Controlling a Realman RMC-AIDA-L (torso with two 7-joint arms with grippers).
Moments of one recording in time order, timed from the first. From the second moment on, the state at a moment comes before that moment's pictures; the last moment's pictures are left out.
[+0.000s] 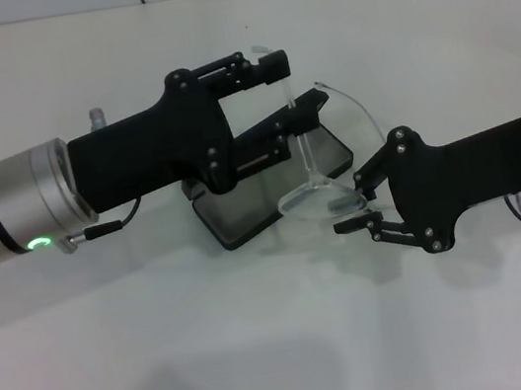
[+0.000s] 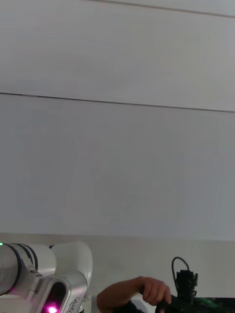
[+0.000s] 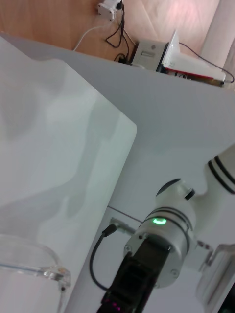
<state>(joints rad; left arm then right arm) -0.51 -2.05 1.19 0.53 1.28 1.64 -1.07 0.44 2.03 -1.41 -1.05 -1.67 -1.44 1.01</state>
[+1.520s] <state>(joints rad) -0.58 -2.06 1.19 0.53 1.45 1.59 -1.21 0.35 2.03 -1.45 -1.05 -1.54 -1.45 0.59</state>
